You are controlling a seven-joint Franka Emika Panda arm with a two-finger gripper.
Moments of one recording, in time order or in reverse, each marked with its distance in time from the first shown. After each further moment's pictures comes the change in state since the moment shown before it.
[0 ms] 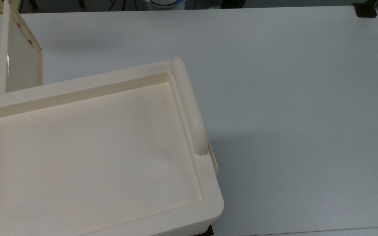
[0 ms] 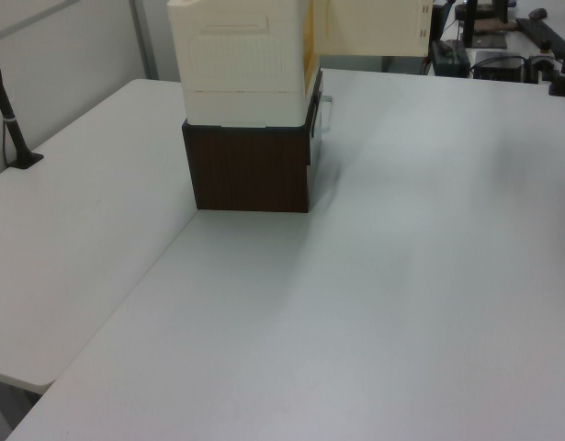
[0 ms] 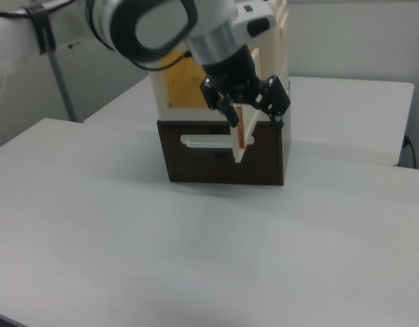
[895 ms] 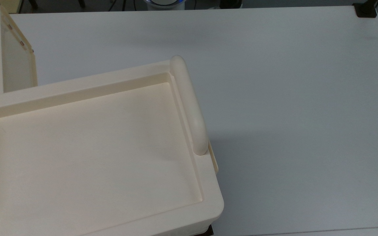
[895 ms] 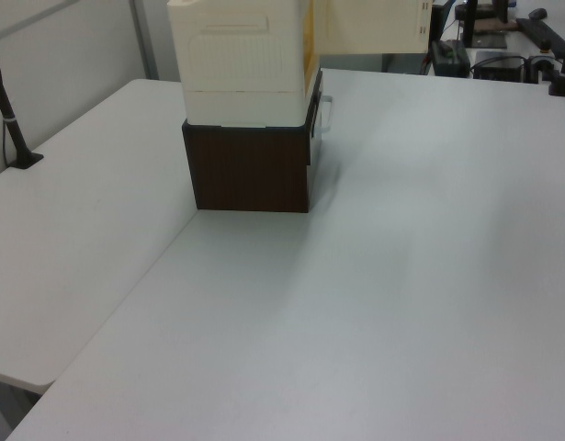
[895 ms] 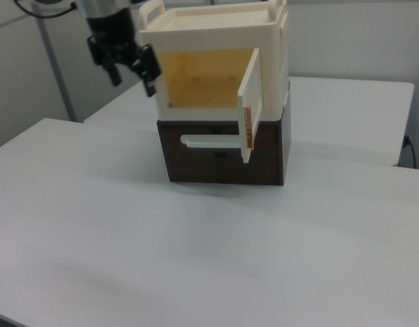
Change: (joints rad) arm 0.374 -0.123 -0.006 0.028 0.081 -0.311 0.378
